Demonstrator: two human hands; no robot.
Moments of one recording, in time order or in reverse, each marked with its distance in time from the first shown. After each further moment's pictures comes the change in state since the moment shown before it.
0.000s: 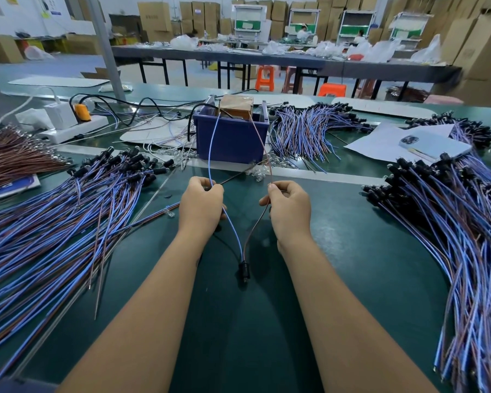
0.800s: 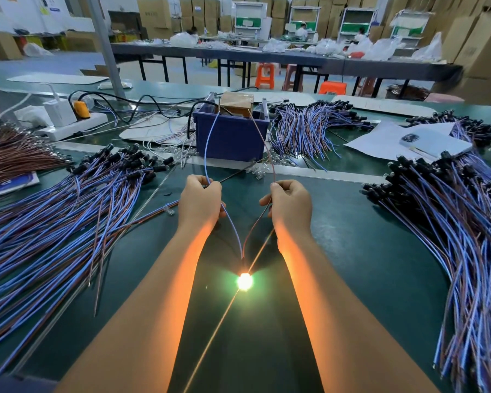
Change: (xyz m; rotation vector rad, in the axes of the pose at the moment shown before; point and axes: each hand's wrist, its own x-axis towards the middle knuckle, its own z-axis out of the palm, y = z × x) left_hand -0.004 0.006 -0.001 -0.017 0.016 -0.039; right_hand 0.002 0.002 0.003 -0.034 0.069 0.023
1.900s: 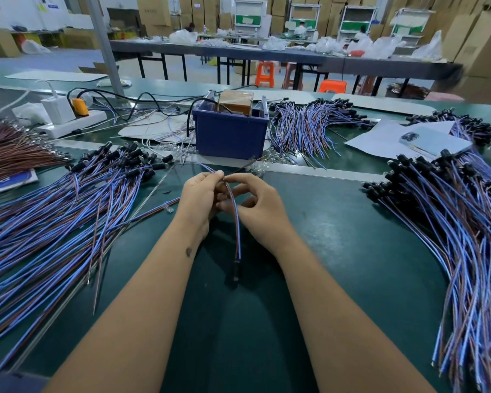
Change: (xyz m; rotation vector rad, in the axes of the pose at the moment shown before) left_hand 0.000 0.006 0.000 -0.575 -0.251 -0.081; right_hand -0.016 0.000 0.009 -0.071 -0.504 -0.374
